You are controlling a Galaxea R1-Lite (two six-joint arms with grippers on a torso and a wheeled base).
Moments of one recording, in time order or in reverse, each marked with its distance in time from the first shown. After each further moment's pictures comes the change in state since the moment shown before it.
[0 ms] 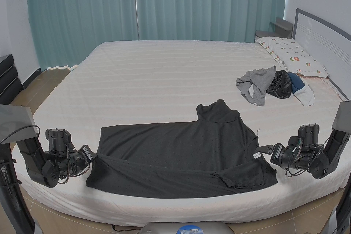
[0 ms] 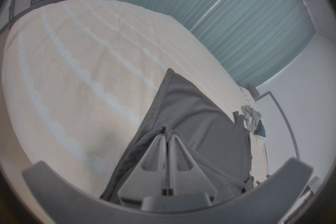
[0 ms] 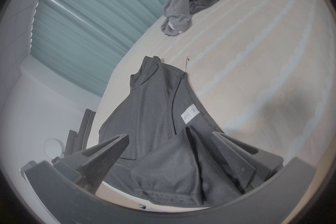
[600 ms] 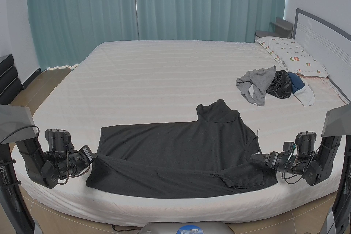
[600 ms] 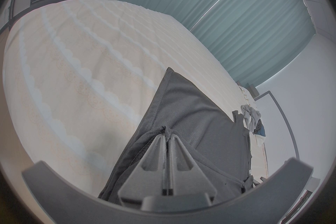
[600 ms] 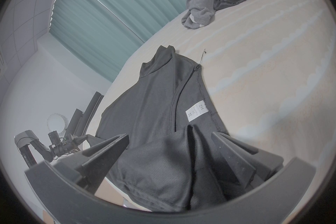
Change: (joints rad) left arm -0.005 -0.010 0.012 0.000 -0.001 -0.001; right arm -0.032 0.168 0.029 -0.237 0.141 -0.179
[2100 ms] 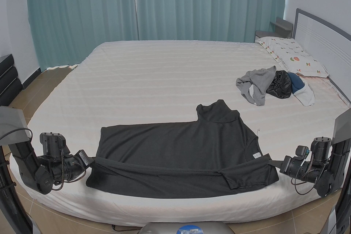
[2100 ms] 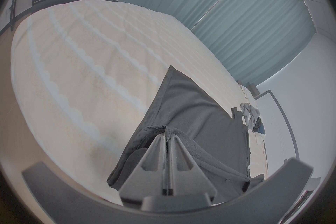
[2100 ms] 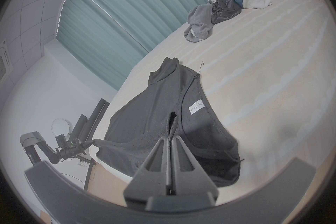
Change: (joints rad) left arm 0.002 -0.076 0.102 -0.013 0.004 0.003; right arm -0.049 -0.077 0.268 -0.278 0.029 0.033
